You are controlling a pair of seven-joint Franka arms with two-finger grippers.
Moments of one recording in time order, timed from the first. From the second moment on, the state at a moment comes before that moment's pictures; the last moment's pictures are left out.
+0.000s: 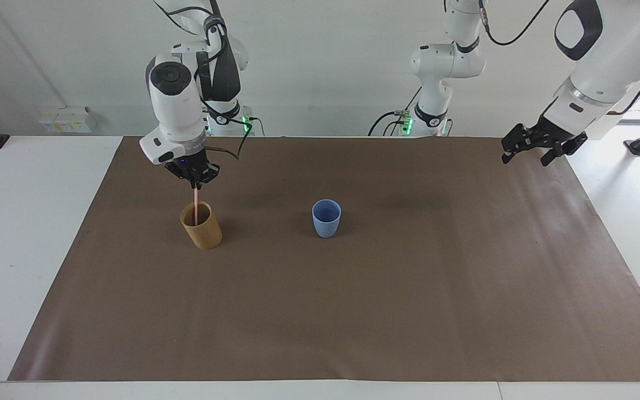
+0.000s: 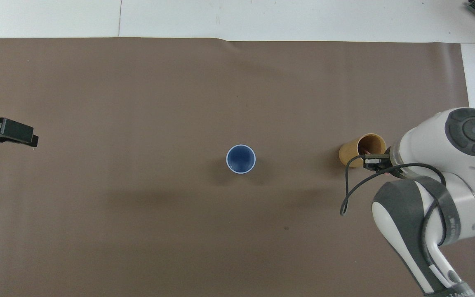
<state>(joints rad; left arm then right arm) -0.07 0.00 0.07 -1.58 -0.06 1.51 0.09 0.11 -0.06 0.03 -2.05 -0.15 1.90 0.32</state>
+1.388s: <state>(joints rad) -0.07 -0.10 0.04 -1.52 -0.04 1.39 0.10 0.13 -0.05 0.04 -1.62 0.26 1.46 0.60</state>
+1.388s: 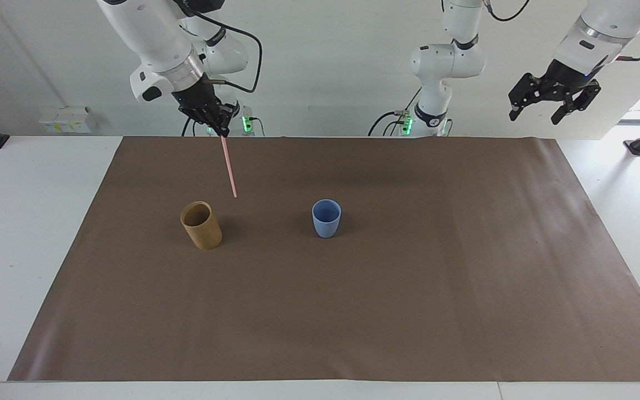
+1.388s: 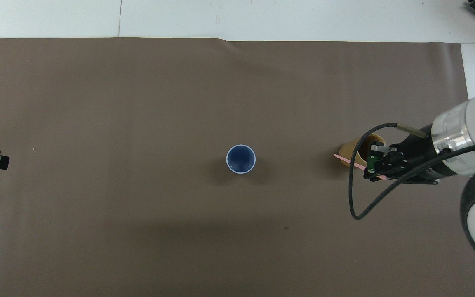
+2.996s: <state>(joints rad) -0.06 -0.10 0.06 -1.52 -0.04 1.39 0.10 0.47 0.17 0.07 -1.64 0.29 1.88 1.13</state>
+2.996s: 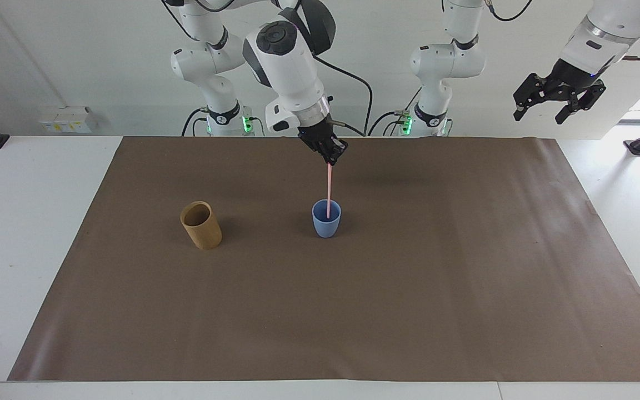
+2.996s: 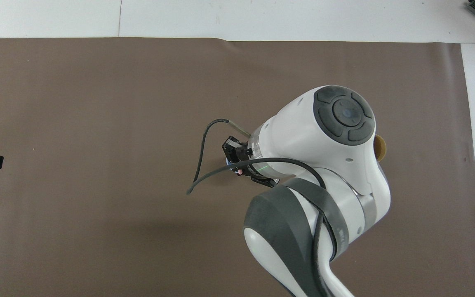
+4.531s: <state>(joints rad) -0.06 -0.10 0.06 -1.52 -0.04 1.39 0.10 0.44 0.21 0.06 -1.71 0.22 2.02 1.00</state>
